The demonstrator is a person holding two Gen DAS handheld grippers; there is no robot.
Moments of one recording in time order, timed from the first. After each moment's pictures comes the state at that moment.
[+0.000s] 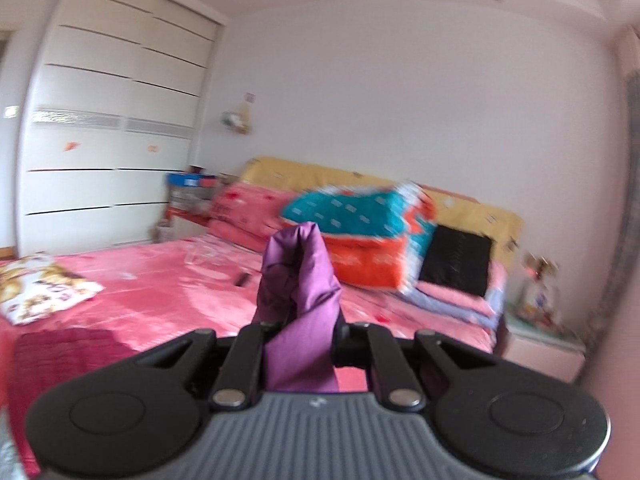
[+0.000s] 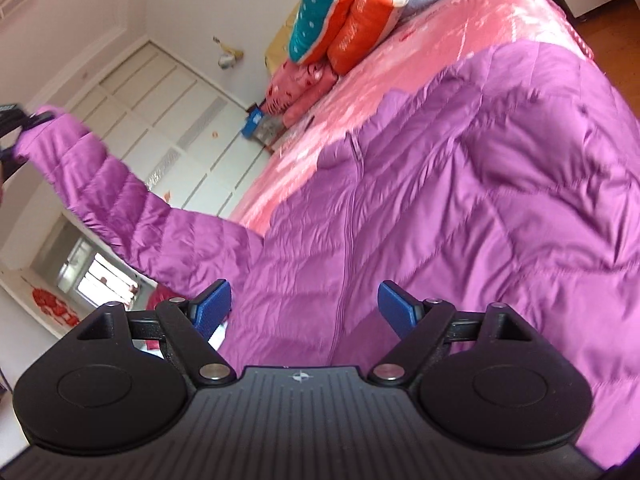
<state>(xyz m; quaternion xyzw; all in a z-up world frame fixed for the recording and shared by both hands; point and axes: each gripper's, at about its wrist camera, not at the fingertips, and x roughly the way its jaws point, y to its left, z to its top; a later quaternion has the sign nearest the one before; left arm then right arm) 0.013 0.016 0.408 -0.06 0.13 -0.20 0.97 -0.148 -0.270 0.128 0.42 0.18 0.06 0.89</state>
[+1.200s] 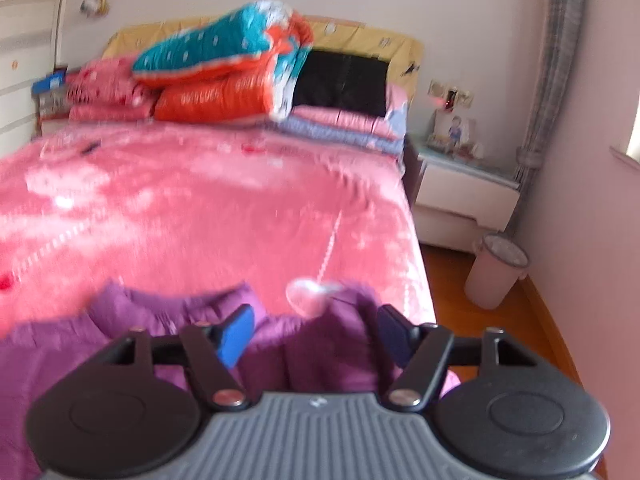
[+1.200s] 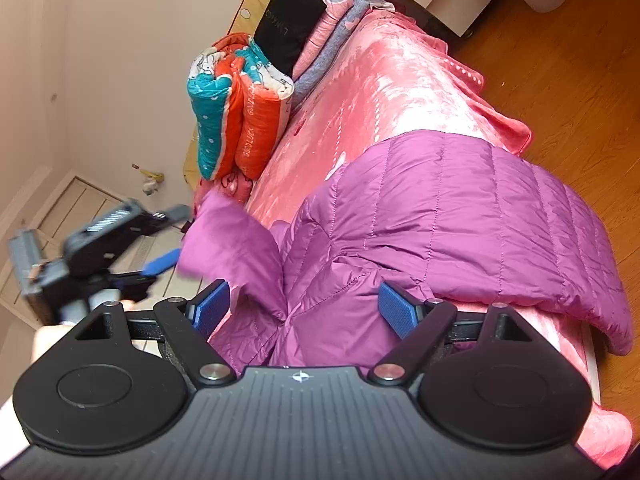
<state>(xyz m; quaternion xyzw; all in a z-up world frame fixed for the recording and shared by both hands) 0.050 -0.203 0.206 0.04 0.28 -0.35 0.89 -0.154 -0.365 0.104 0.54 0.09 -0.09 0.83</state>
